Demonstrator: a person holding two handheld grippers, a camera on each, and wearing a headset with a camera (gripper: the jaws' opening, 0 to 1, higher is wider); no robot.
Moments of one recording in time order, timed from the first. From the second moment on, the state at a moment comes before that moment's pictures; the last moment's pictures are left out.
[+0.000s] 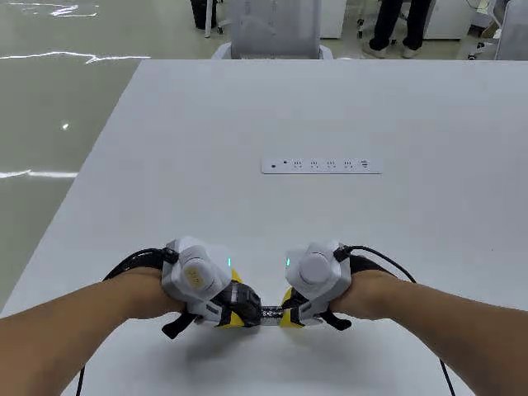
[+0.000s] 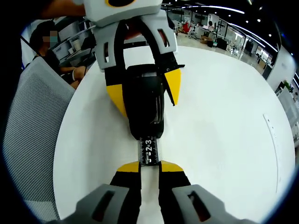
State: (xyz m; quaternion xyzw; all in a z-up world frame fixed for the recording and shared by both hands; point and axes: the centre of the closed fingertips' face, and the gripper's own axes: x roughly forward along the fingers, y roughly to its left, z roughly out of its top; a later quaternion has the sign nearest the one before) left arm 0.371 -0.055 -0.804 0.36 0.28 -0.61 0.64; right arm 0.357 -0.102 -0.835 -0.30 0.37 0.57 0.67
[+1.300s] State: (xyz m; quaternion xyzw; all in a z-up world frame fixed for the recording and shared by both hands) left arm 0.371 -0.055 -0.805 0.36 0.28 -0.62 0.65; right arm 0.358 -0.088 -0.837 -0.32 0.36 0.58 0.65
